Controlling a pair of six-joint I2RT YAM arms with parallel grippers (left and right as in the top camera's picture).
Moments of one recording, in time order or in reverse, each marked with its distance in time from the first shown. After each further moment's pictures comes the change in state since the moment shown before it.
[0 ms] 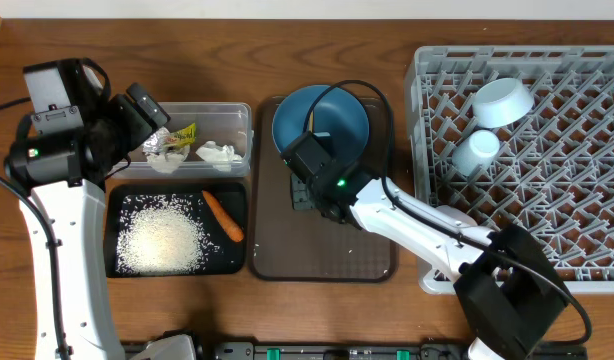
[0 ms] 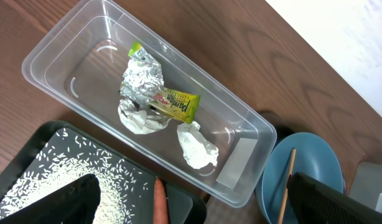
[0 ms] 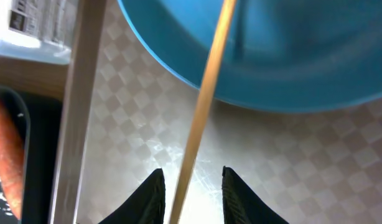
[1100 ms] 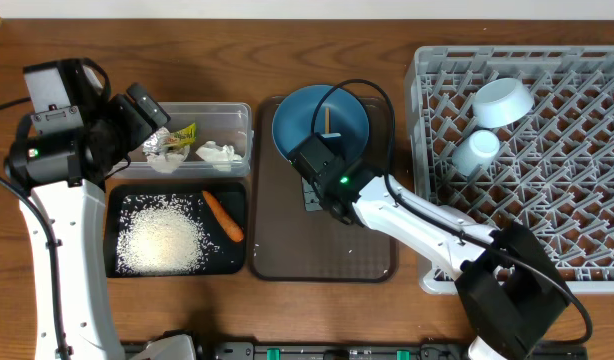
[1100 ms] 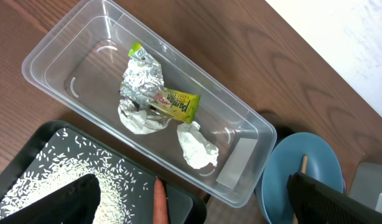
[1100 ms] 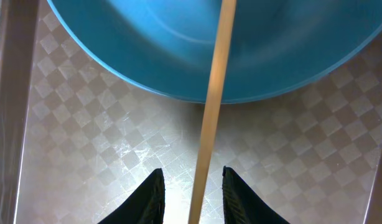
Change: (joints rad) left arm 0.000 0.000 0.000 0.000 0.000 0.000; right arm -0.020 0.000 0.000 -0.075 0.089 -0.040
